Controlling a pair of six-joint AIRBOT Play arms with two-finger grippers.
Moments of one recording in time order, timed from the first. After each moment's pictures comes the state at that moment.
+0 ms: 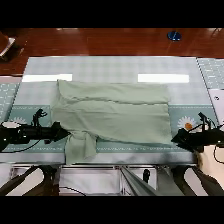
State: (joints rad) left arm 0.40 -1.13 0.33 0.77 -1.11 -1.15; right arm -0.49 -0.88 0.40 -1.18 1.32 1.49
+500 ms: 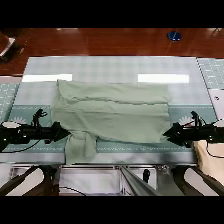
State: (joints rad) left arm 0.40 -1.13 0.33 0.77 -1.11 -1.15; right arm -0.48 -1.07 0.39 -0.95 1.20 1.39
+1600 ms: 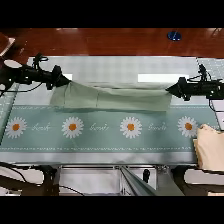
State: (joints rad) left arm 0.17 -1.71 1.38 0.68 -1.16 -1.41; right arm -0.36 -1.51 1.07 -0.59 1.13 1.22
